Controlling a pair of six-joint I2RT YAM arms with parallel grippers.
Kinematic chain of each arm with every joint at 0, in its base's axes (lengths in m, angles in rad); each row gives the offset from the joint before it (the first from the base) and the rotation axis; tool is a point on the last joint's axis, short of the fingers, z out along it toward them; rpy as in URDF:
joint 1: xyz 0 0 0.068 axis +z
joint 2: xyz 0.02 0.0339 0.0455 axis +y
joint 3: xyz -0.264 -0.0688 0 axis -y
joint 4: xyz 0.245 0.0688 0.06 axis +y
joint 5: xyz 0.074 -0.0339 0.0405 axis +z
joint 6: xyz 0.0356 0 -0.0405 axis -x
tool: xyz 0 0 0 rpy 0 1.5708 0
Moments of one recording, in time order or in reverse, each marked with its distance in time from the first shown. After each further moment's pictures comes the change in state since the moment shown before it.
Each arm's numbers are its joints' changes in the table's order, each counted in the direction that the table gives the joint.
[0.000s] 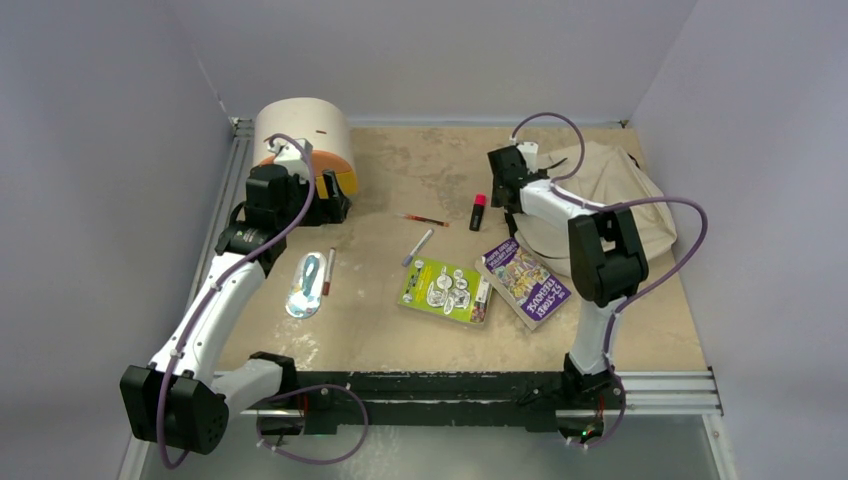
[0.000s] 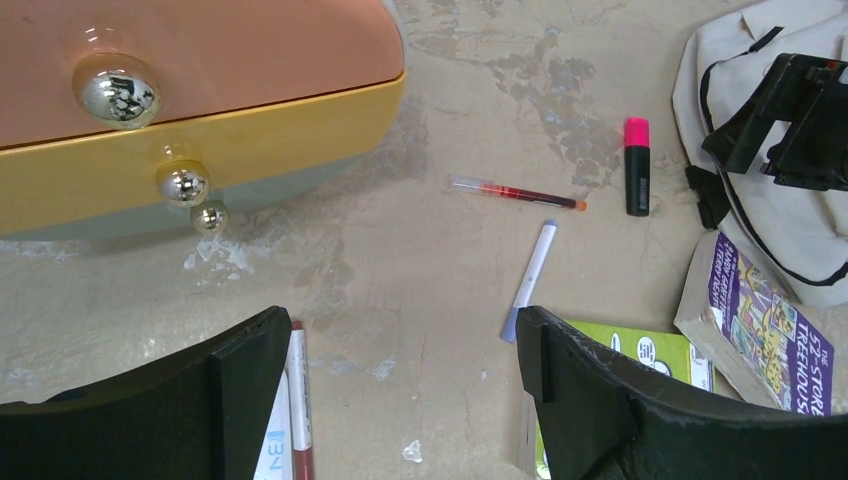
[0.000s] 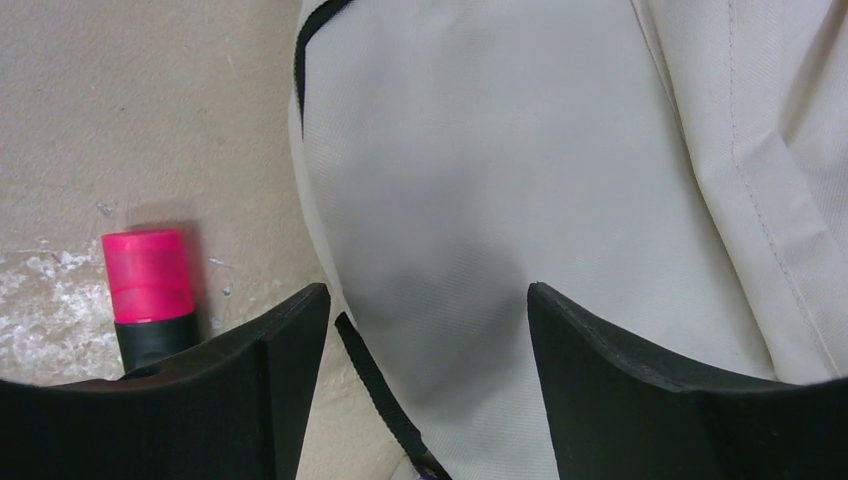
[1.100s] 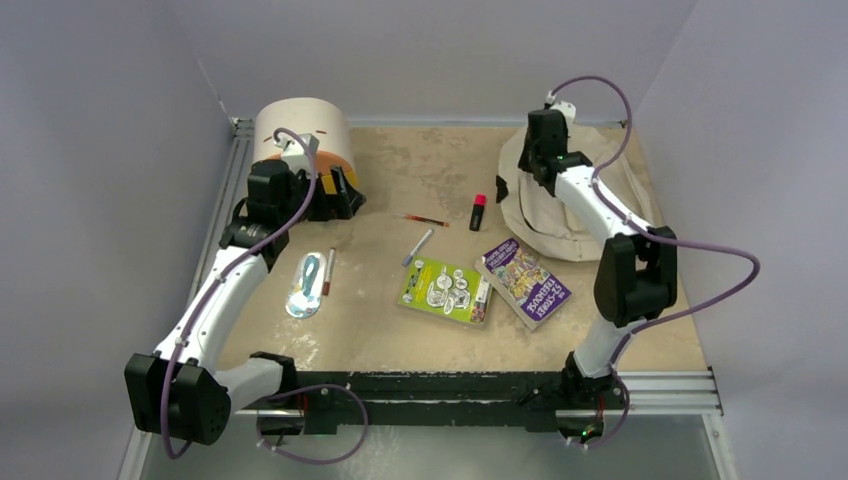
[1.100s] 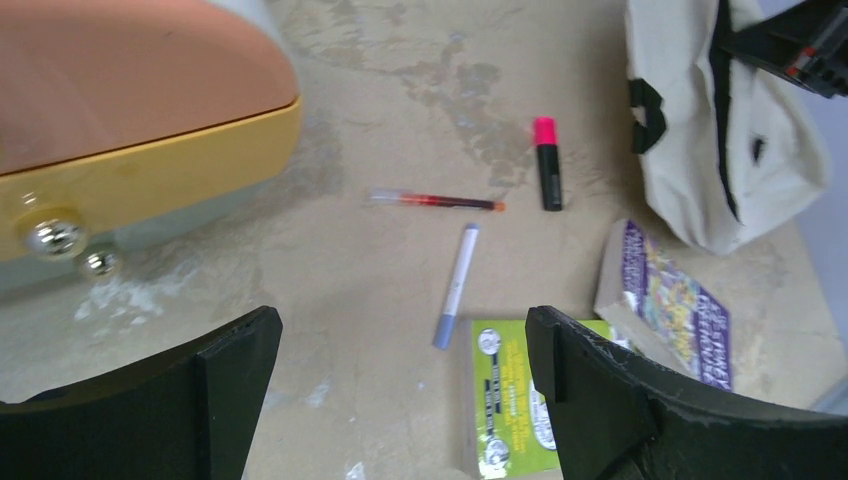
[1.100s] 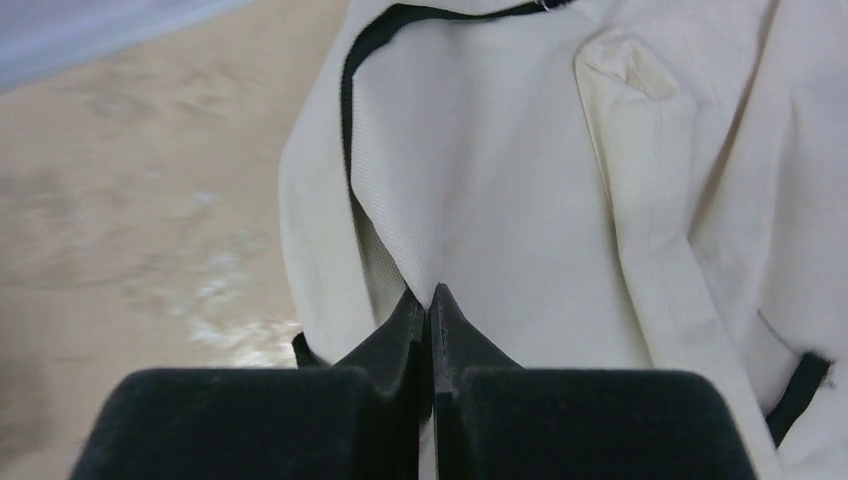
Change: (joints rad) left arm 0.009 0.041 0.000 -0.071 -0.145 0.040; right arm -0.113 -0.166 0.079 -0.036 0.177 -0.018
